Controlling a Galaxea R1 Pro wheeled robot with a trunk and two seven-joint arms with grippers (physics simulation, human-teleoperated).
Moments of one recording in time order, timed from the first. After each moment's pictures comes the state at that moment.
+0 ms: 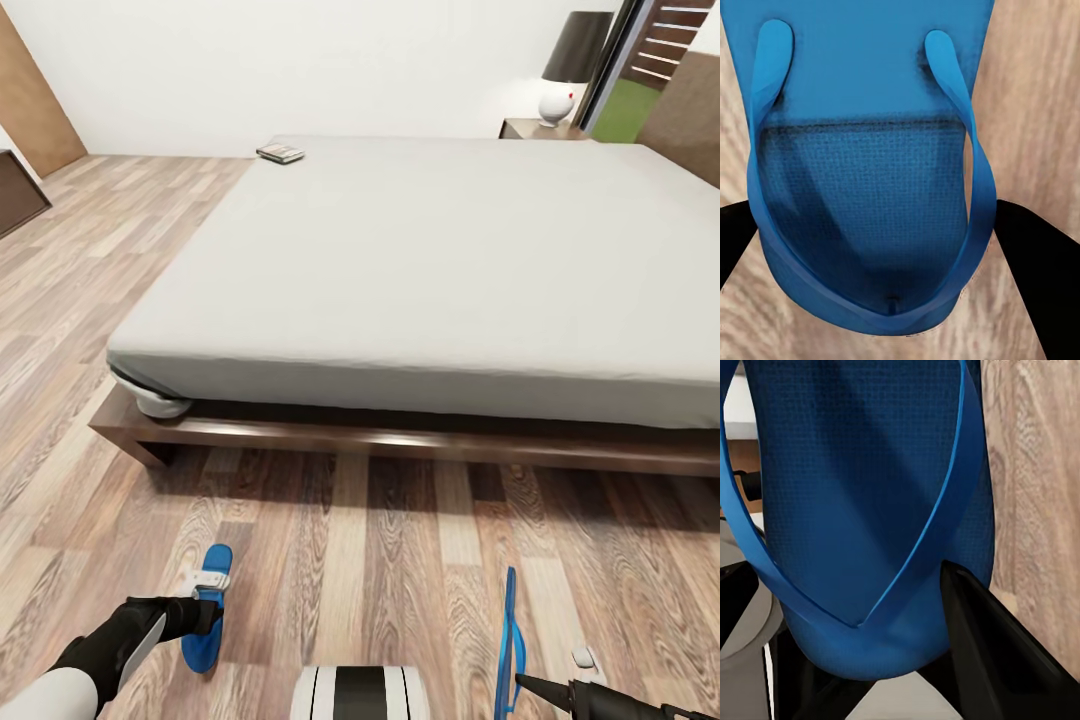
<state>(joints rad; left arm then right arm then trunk) -0.58 0.22 -0.15 -0.43 0.10 0.36 -0.29 -0.57 -0.39 0.14 0.08 -0.41 0.05 1.50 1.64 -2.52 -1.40</state>
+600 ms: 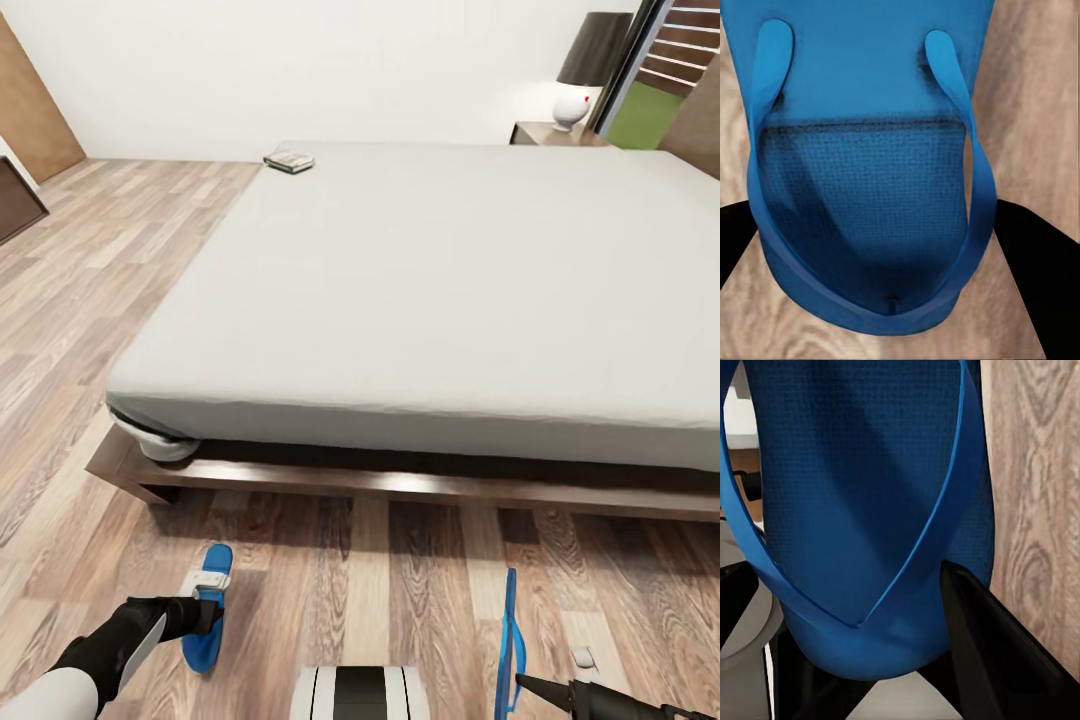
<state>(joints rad) -0.58 0.22 -0.15 -0.43 0.10 0.35 -0.29 -0.57 -0.39 0.14 0.08 -0.41 0.05 1.50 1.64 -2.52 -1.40</state>
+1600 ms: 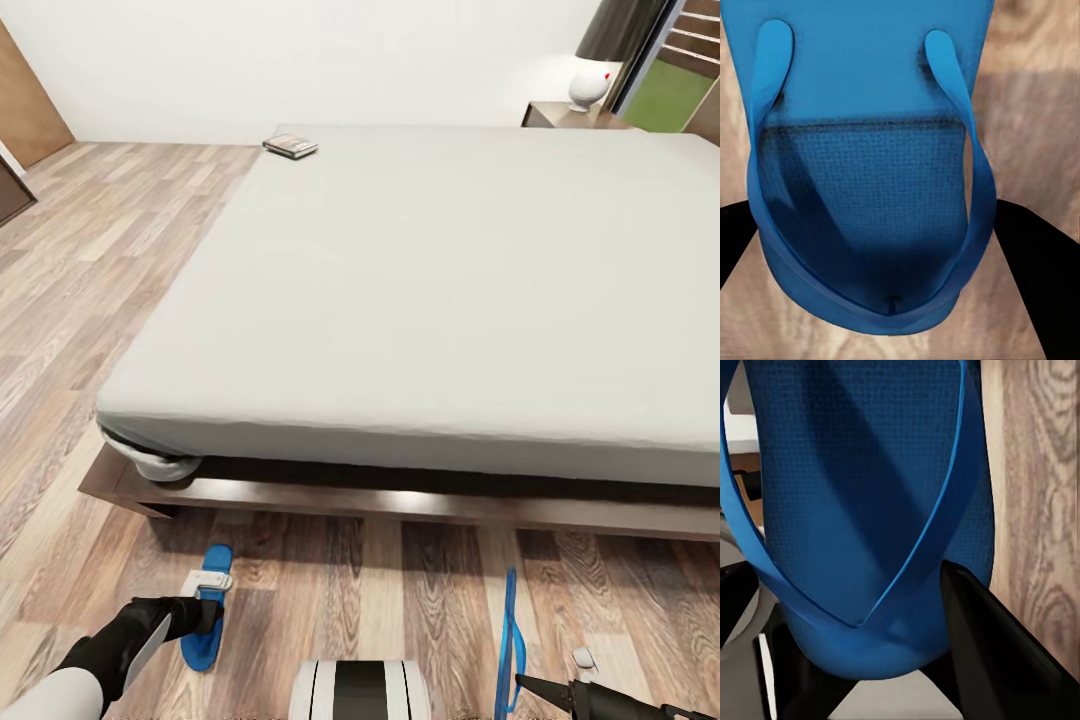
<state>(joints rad) -0.58 0.21 -0.15 -0.43 0.10 0.35 -0.24 -0.57 -0.39 0.14 0.08 -0.41 0.05 1.50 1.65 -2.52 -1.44</state>
